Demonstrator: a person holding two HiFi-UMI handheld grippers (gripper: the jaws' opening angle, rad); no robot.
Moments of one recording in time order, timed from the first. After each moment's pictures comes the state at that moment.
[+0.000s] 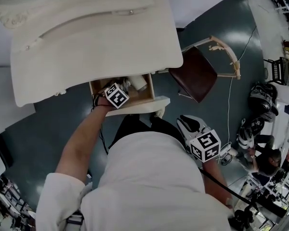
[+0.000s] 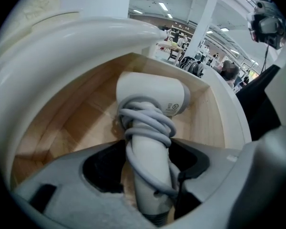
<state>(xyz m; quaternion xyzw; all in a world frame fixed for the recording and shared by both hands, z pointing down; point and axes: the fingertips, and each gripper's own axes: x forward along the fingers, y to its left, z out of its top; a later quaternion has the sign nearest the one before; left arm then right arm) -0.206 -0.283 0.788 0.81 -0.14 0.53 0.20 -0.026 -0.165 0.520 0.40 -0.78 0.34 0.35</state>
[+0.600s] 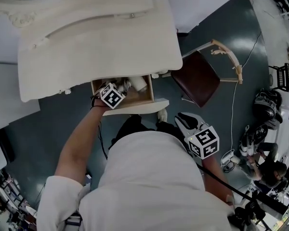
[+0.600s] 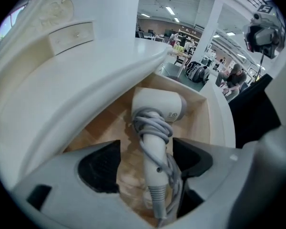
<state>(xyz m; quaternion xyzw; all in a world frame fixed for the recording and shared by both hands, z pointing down) -0.223 -0.292 0.754 0.81 -0.18 0.52 0.21 -0.019 -0.174 0.521 0.37 -0.81 0.32 0.33</state>
